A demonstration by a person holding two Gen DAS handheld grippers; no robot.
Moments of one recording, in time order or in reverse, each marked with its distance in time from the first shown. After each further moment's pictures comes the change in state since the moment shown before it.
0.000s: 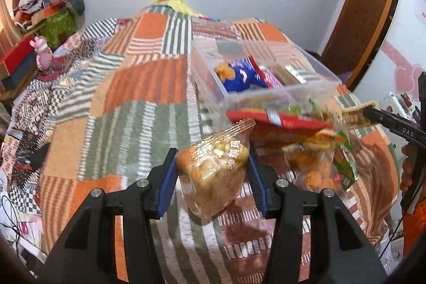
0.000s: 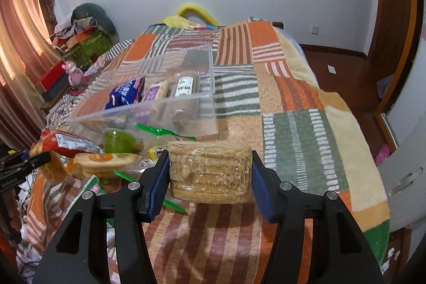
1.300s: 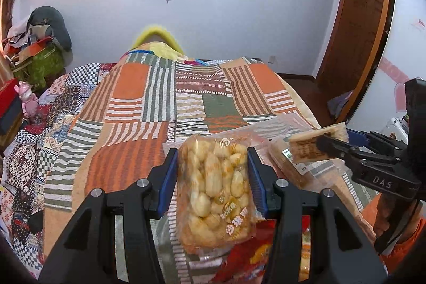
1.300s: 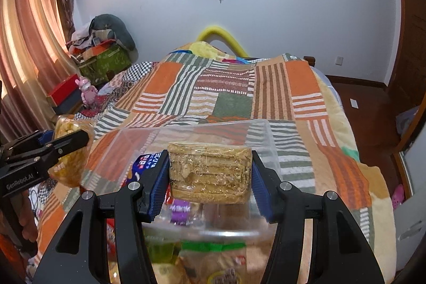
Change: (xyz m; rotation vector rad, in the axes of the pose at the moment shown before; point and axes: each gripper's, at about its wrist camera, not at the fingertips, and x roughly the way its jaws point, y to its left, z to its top) left arm 0.063 -0.030 0.134 0.063 -0.141 -0.026; right arm 0.060 0.061 0.085 -0.085 -0.100 0.083
